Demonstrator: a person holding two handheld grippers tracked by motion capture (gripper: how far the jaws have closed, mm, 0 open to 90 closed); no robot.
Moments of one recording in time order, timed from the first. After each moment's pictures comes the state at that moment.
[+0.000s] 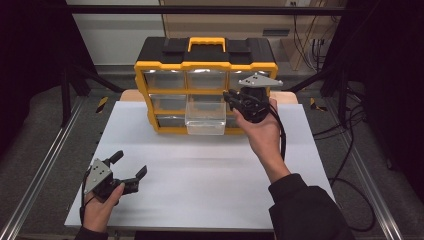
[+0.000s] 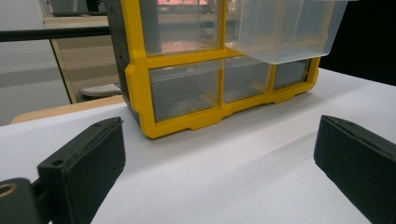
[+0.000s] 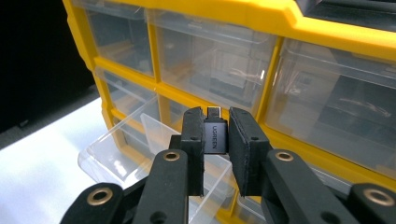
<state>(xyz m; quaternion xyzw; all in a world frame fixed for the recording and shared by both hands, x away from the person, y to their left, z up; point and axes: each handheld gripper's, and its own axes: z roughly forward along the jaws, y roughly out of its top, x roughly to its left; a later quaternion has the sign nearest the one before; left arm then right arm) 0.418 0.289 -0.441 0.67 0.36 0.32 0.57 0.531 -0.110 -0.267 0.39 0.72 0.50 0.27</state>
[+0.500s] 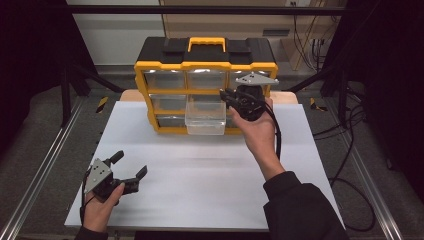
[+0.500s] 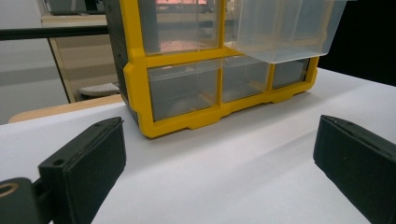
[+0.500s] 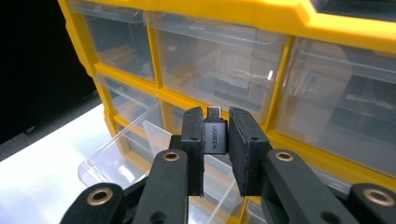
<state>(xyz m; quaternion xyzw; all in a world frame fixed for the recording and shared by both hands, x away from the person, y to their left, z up) 0.418 0.289 -0.441 0.67 0.36 0.32 0.57 0.540 -0.102 -0.272 0.39 0.72 0.51 0.26</state>
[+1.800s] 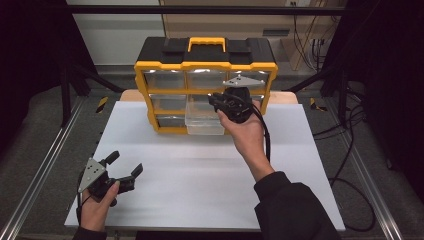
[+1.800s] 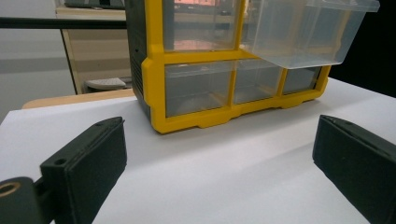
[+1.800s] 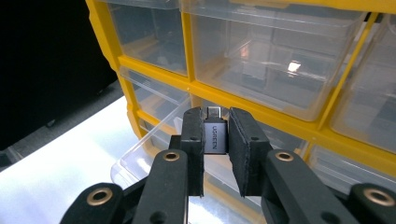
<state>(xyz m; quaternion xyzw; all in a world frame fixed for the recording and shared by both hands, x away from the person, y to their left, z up) 0.418 0.300 -0.442 0.65 0.39 0.31 0.57 0.540 -0.076 -0.277 0.39 0.73 0.51 0.23</state>
